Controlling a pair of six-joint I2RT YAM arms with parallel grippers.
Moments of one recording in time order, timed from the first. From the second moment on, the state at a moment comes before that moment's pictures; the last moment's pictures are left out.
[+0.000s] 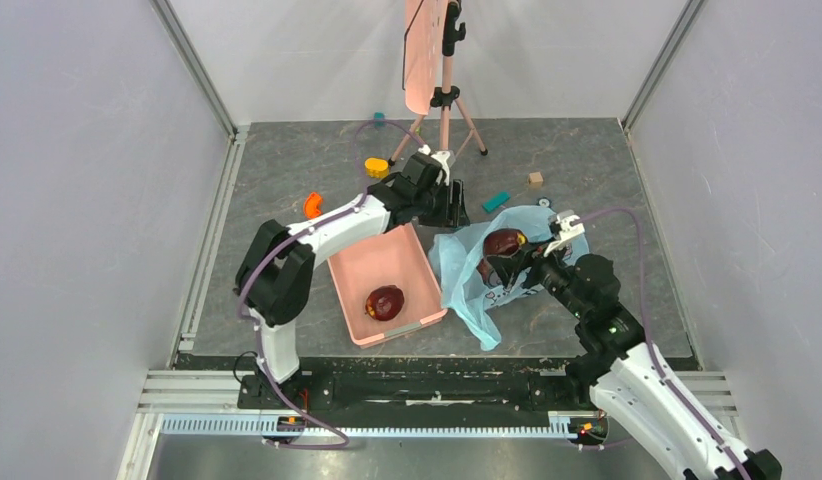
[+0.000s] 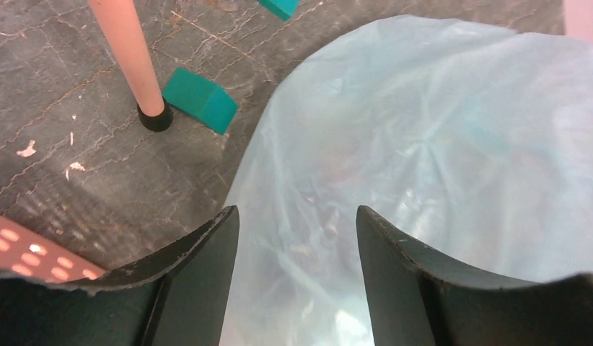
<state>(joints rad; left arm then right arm) -0.71 1.93 1.46 -0.27 0.16 -0.51 0.45 0.57 0.38 0.01 -0.13 0.29</state>
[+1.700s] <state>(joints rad) -0.61 0.62 0.98 -0.75 -0.33 -0.39 0.90 1.99 1.35 0.16 -0.13 0.33</state>
